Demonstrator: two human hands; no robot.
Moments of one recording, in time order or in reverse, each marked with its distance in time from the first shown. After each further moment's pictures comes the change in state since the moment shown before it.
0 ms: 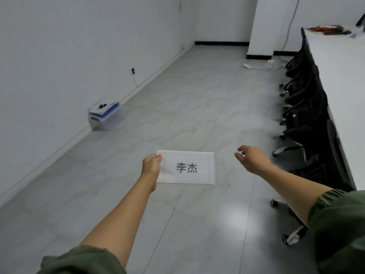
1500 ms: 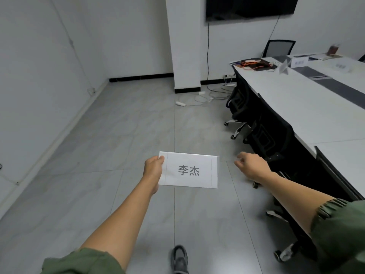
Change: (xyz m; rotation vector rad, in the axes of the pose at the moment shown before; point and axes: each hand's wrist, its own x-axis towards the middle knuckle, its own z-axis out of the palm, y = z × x) left_hand 0.832 0.456 0.696 0.125 -0.493 0.108; right_hand 0.963 0.202 -0.201 0.001 0.154 0.416
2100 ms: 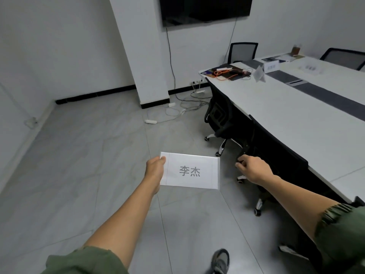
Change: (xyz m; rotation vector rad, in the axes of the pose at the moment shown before) left_hand 0.386 0.158 0.158 0.080 -0.241 0.020; right_hand 0.353 0.007 -0.031 0.031 0.074 0.224
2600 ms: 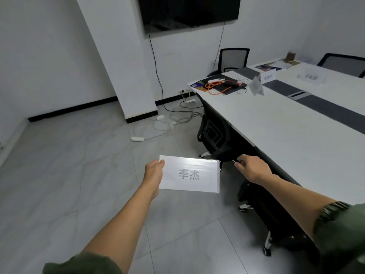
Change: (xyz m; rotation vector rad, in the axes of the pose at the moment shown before) left_hand 0.263 0.108 0.125 0.013 -0.071 -0.013; right_hand 0.291 0.022 -0.036 0.046 0.035 0.076
